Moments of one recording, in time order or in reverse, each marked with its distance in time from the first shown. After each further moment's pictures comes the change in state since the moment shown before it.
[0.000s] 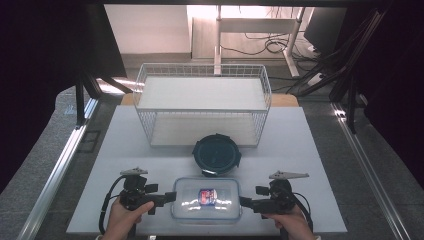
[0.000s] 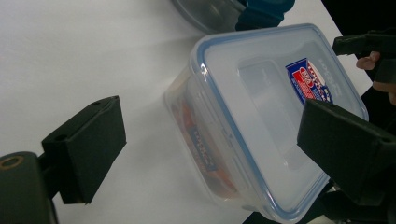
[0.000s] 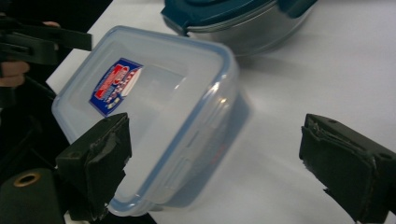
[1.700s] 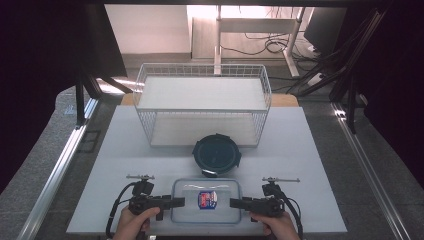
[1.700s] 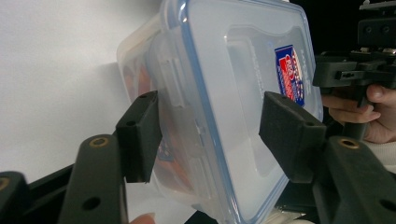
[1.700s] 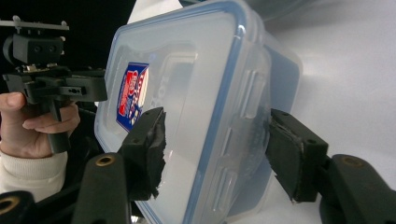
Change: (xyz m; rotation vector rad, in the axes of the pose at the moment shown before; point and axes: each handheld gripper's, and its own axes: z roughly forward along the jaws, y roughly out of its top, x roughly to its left) left arm -0.006 -0.014 0.016 0.037 -0.159 -0.137; right arm 0.008 -0.012 0.022 0.035 0.129 0.273
